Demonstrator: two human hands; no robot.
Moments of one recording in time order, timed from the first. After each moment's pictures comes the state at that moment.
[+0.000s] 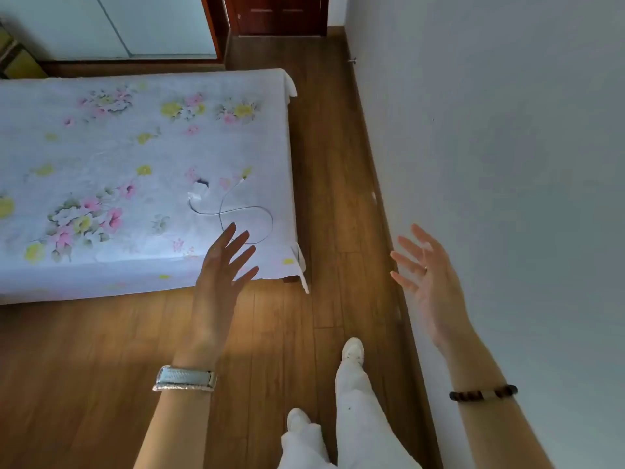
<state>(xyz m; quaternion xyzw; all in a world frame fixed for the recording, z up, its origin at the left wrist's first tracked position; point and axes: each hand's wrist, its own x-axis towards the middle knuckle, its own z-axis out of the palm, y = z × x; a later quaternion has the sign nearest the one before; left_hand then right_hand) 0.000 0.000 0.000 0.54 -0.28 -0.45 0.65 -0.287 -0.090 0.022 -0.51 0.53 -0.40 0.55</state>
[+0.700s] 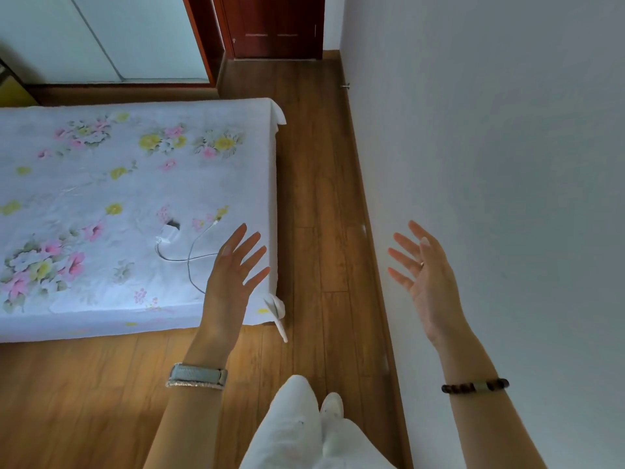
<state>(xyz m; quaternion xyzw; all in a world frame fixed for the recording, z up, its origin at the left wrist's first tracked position) -0.052 -0.214 -0.001 0.54 -0.28 -0.47 0.64 -0.319 -0.305 0.033 -0.48 0.50 -0.42 0.59</state>
